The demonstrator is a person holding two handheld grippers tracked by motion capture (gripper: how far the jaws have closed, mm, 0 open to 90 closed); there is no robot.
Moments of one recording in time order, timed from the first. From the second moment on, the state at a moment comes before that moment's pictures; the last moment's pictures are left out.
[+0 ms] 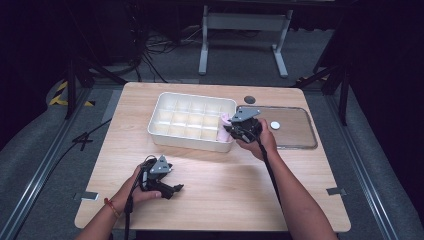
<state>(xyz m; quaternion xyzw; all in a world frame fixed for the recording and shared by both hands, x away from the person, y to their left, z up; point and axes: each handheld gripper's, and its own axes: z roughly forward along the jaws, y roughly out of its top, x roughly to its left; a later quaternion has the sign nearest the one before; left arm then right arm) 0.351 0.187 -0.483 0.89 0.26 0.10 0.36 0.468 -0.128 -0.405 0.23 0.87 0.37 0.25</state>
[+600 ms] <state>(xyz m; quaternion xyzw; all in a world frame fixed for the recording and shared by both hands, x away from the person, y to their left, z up) 0.351 0.186 -0.483 0.89 0.26 0.10 0.36 0.475 -0.120 -0.418 0.20 0.91 0.32 0.19</state>
